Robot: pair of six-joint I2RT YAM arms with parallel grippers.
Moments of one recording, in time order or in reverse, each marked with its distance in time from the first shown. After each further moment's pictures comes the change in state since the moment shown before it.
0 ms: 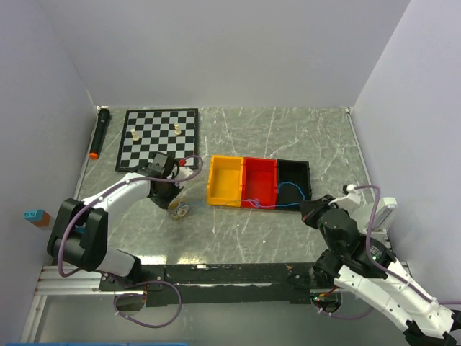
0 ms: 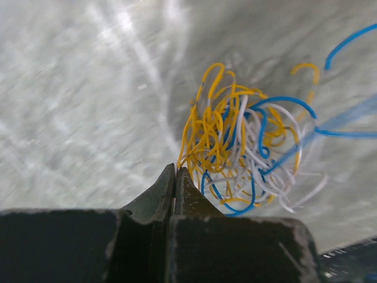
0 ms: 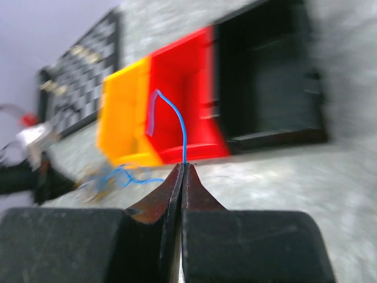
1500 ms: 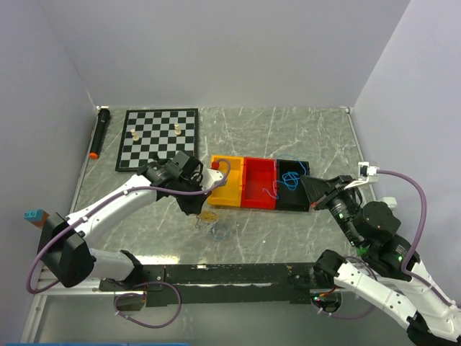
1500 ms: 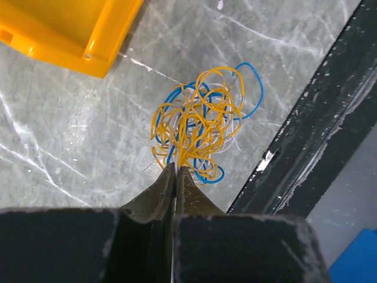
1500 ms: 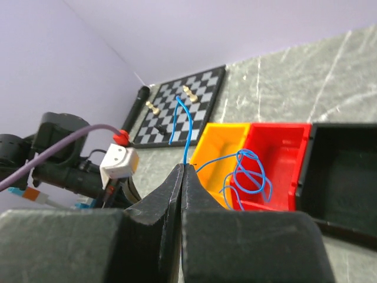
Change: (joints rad) left arm -0.306 -0.111 0.220 -0.203 0.273 -0.017; right arm 0.002 0.101 0.312 0.183 -0.155 -0.318
